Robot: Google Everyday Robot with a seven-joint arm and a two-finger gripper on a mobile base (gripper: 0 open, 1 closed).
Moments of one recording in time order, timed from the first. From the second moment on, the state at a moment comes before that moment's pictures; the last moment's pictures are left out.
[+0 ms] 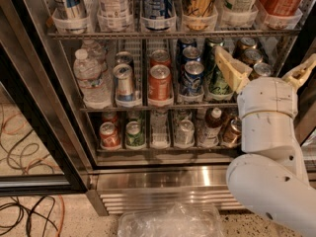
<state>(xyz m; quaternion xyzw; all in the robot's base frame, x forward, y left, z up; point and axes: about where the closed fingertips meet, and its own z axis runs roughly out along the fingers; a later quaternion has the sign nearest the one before) 0.522 -0.224 1.006 0.05 0.55 -0.09 0.83</state>
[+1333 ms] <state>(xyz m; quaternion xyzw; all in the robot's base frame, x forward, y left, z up) 0.543 -0.214 1.026 0.05 0.52 -0.11 0.85</state>
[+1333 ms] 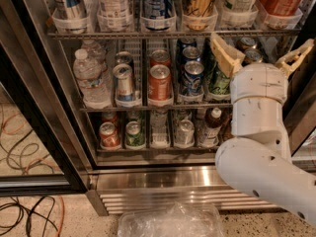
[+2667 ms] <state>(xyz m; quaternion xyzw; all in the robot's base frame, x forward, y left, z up) 0.564 -0.215 1.058 -0.01 0.47 -0.17 0.87</state>
